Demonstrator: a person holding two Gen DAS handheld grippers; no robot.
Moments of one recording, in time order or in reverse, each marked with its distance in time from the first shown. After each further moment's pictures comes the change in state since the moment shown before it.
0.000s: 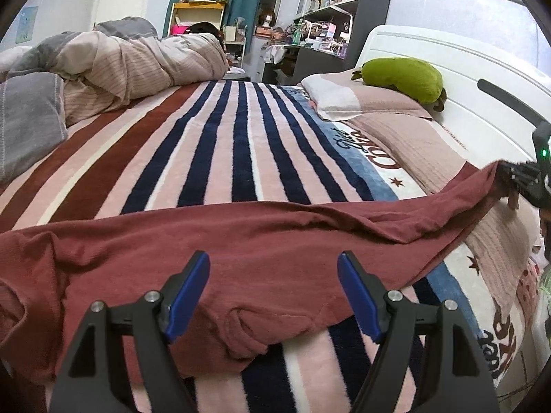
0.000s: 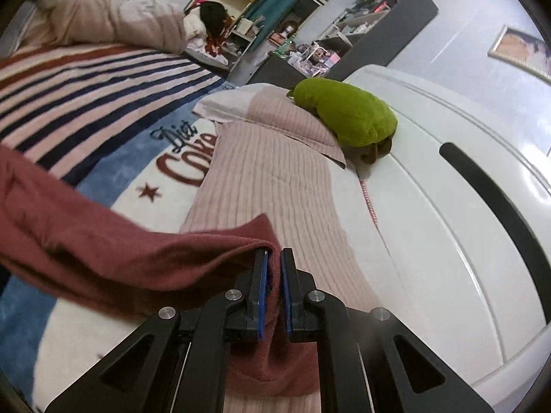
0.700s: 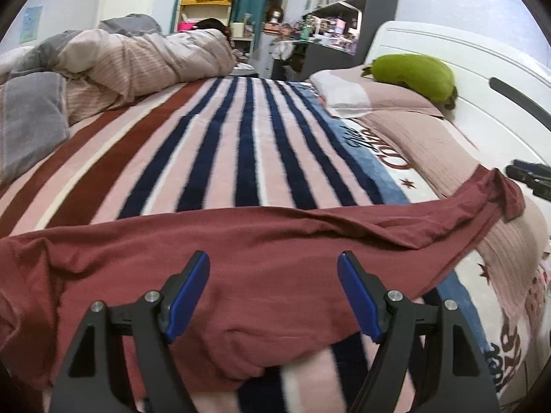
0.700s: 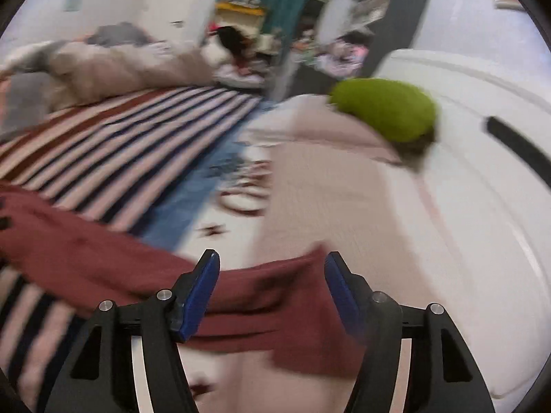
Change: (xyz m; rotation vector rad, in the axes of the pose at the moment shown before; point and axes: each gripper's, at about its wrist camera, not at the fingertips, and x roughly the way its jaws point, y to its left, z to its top) left arm 0.016 -0.008 0.008 -0.004 0.022 0.016; right arm -0.021 0.012 0.009 0.148 -0.047 0.400
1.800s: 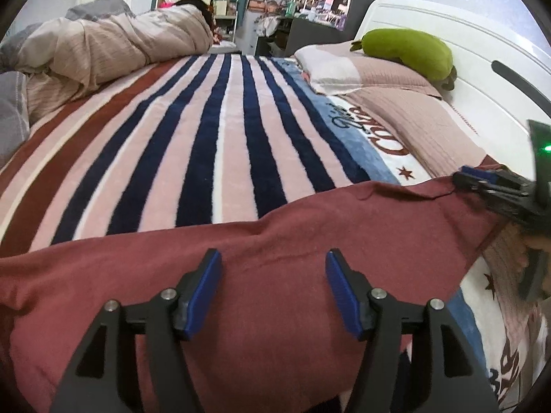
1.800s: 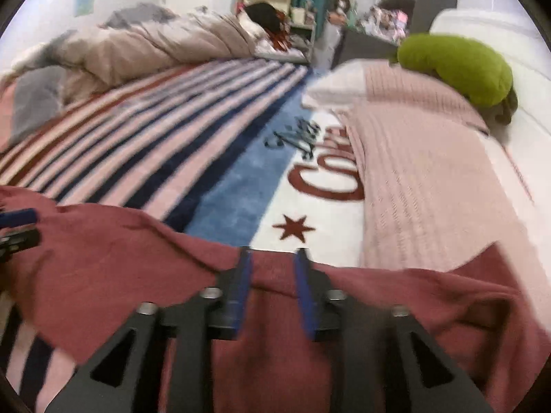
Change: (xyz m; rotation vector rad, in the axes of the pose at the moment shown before) left arm 0.055 -0.024 0.023 0.016 0.082 -0.037; right arm 0.107 0.028 0.009 0.018 0.036 0.116
